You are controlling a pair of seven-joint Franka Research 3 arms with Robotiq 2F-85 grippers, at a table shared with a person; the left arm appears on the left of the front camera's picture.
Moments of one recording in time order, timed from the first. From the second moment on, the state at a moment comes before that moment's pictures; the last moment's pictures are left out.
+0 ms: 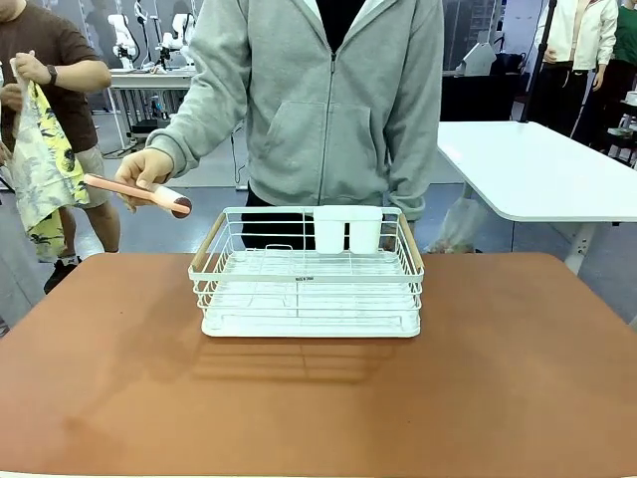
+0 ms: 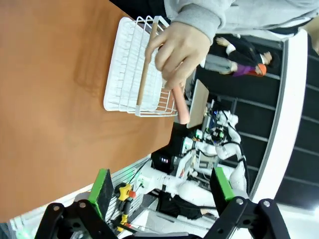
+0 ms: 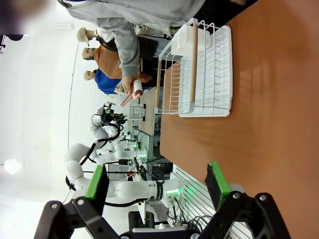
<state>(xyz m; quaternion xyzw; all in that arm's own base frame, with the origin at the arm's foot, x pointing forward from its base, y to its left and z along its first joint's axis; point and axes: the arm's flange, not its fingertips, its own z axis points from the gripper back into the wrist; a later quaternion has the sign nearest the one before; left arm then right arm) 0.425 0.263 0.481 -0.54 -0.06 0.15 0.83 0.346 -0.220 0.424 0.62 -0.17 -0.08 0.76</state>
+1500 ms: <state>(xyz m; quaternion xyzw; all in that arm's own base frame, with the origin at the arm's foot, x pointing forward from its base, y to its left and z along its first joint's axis) 0.409 0.076 0.498 -0.43 -0.12 0.35 0.82 0.345 -0.220 0.423 0.62 -0.17 -0.08 0.76</state>
